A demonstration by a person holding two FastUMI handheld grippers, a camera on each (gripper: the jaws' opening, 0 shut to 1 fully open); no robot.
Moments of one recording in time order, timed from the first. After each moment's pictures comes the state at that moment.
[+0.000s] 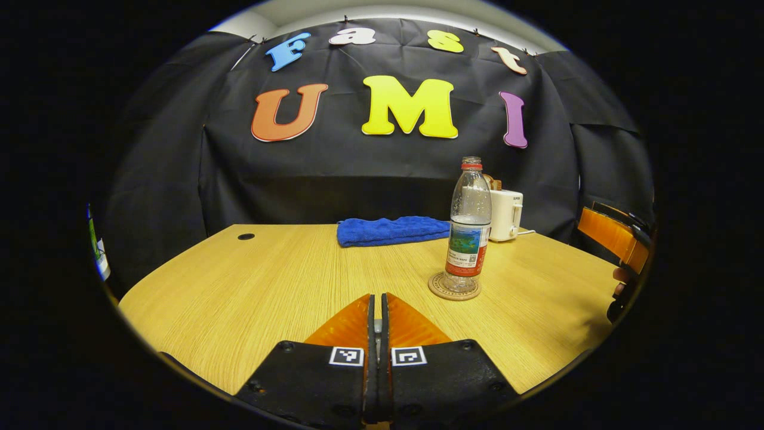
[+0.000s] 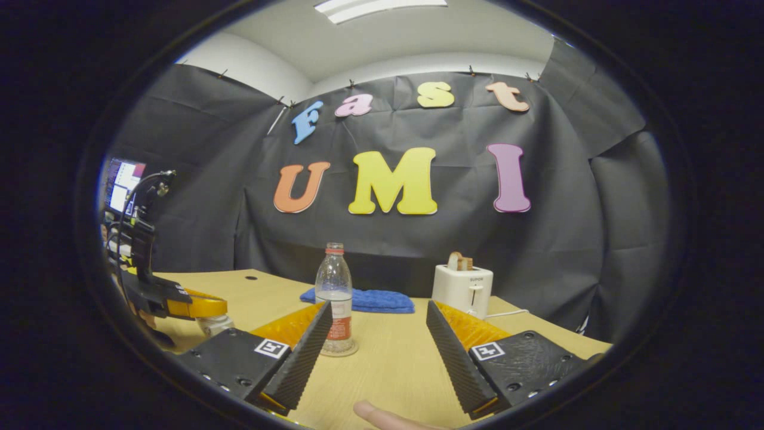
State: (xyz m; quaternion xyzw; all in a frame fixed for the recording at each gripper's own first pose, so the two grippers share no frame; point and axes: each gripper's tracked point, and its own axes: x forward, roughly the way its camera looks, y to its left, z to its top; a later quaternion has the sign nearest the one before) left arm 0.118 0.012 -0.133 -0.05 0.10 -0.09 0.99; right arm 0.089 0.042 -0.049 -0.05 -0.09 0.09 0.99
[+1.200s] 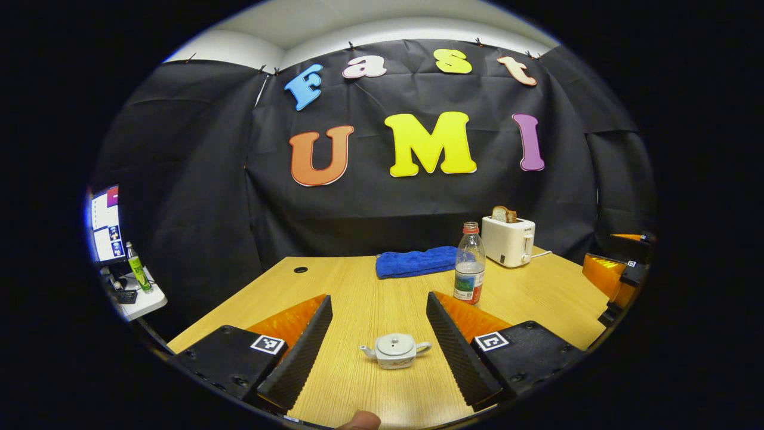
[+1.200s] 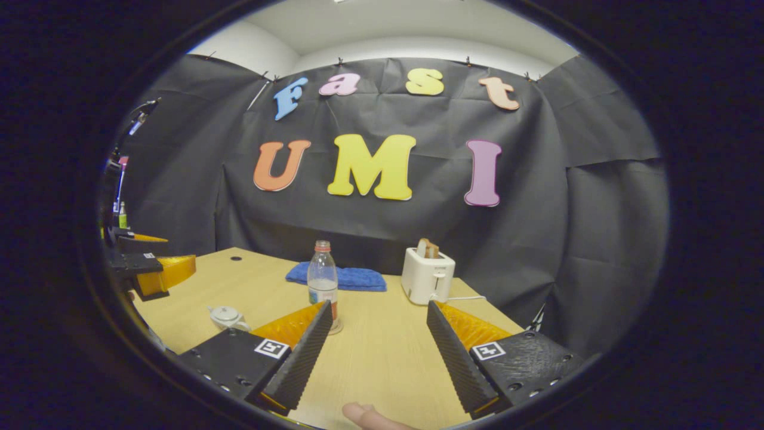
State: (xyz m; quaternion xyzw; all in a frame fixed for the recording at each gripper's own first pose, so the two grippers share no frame) left arm 0.027 0.048 -0.012 -0.02 0.06 0.01 1.00; right arm 0.002 0.022 0.006 -0.06 0.00 -0.01 1.00
